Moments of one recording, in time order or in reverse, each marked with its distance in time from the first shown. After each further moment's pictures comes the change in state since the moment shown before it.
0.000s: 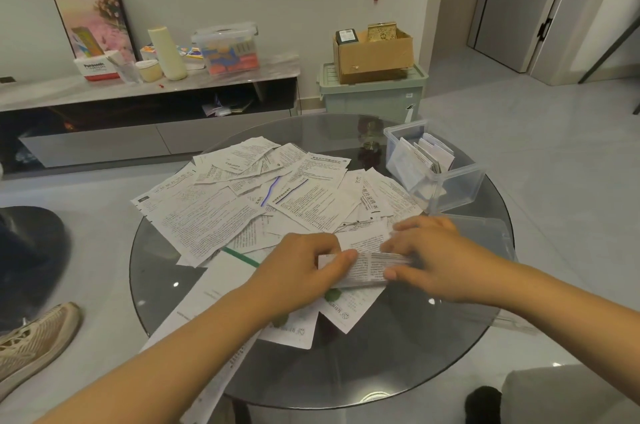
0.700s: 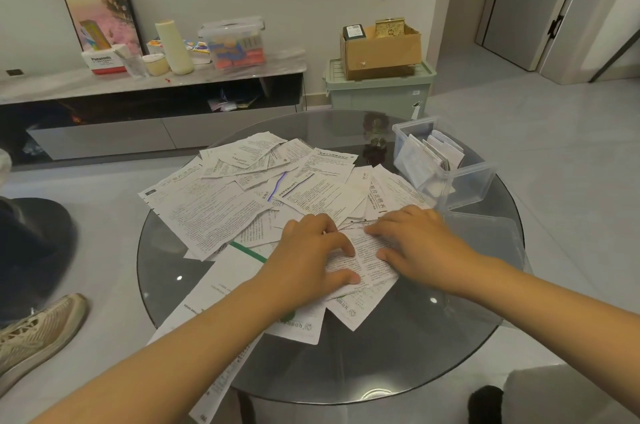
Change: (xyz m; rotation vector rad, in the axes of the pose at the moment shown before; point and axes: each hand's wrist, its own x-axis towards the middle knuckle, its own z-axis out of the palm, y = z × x) left_hand 0.006 -0.007 0.002 0.379 -0.055 0.031; right_hand 0.031 -0.004 0.016 -0.133 0.140 -0.014
